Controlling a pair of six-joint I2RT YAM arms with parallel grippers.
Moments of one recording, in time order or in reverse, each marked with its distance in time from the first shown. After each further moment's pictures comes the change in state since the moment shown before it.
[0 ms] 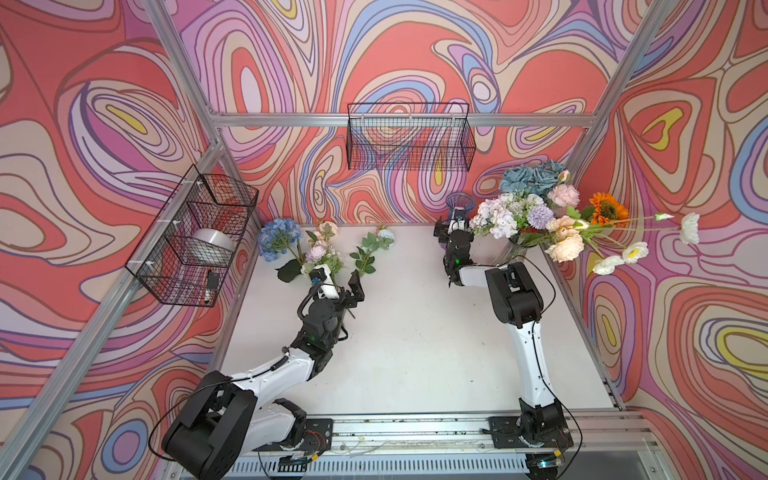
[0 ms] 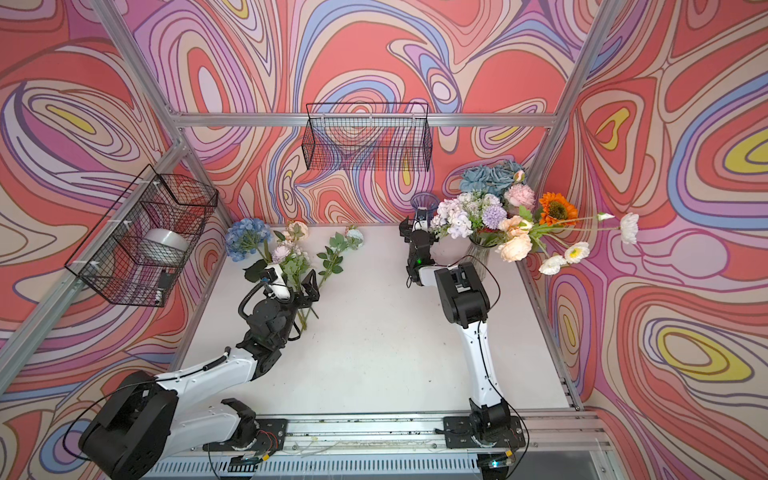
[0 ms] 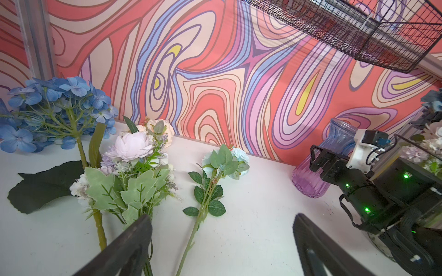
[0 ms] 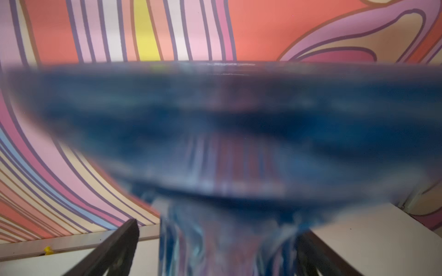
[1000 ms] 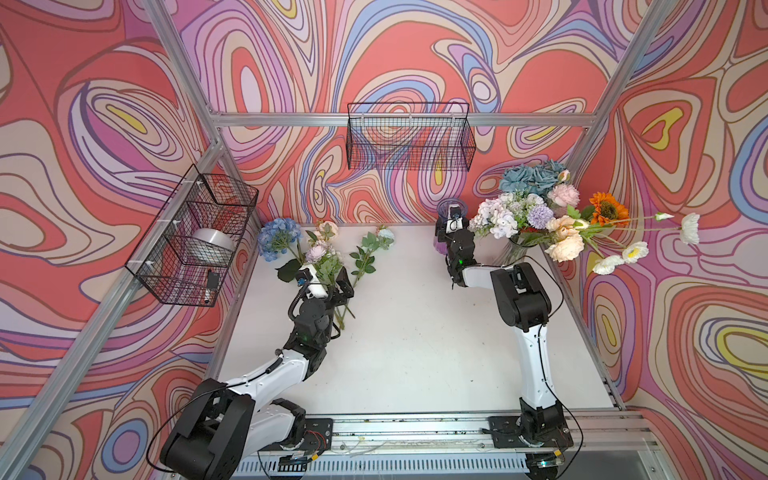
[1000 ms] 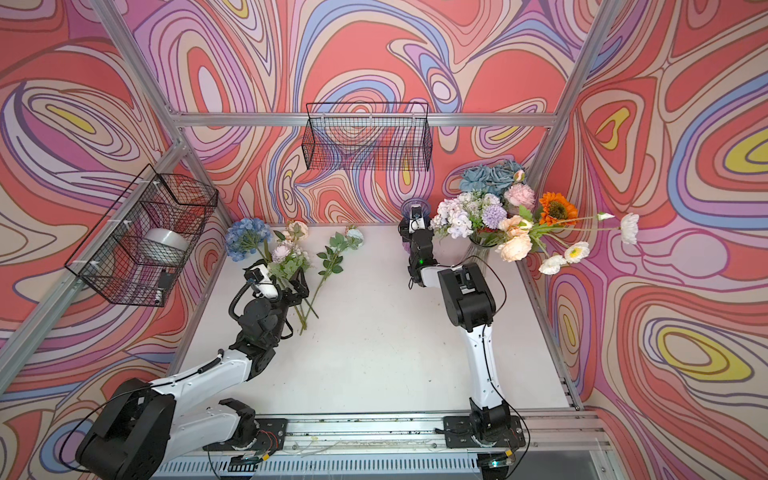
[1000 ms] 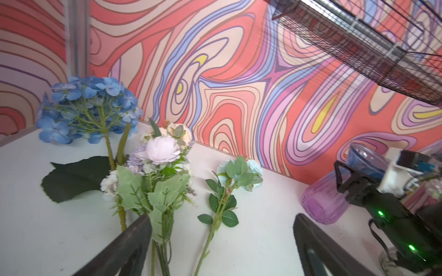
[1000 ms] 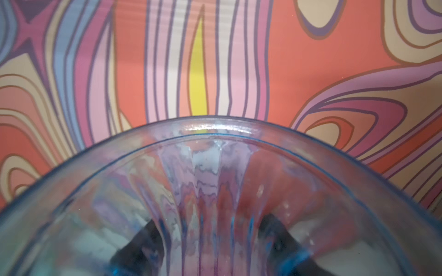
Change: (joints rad) left arm 0.116 -0.036 -0.037 -0.004 0.009 -0.099; right arm 0.039 -0.152 -0.184 0.066 -0.150 -0.095
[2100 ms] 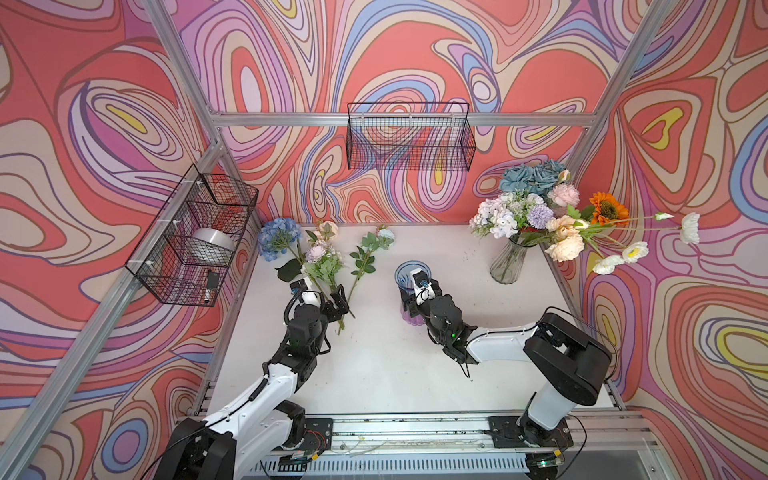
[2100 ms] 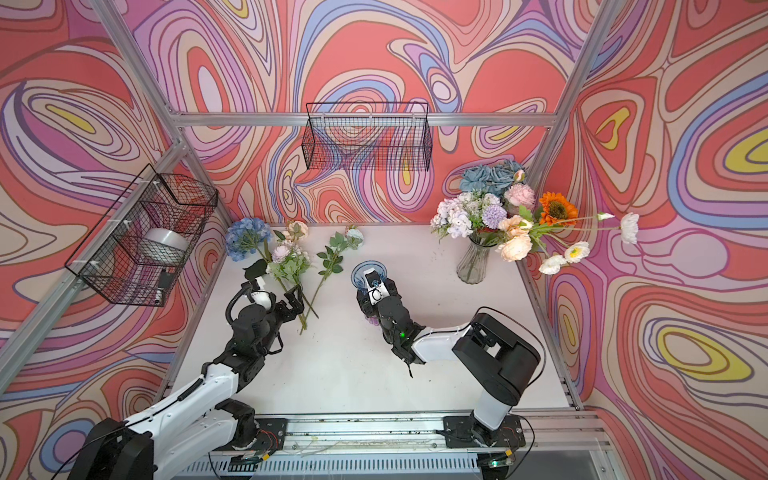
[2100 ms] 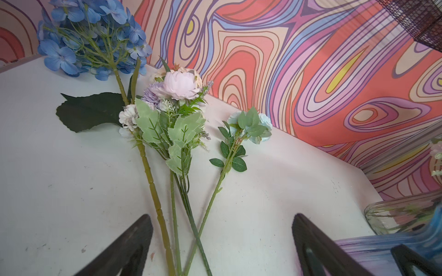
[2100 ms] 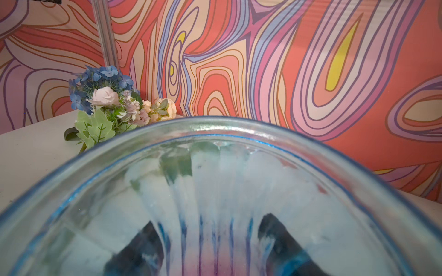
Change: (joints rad) left arm 0.027 -0.186 -0.026 -0.381 0.140 -0.098; right arm 0.523 -0.615 -0.741 -0.084 0.162 0.063
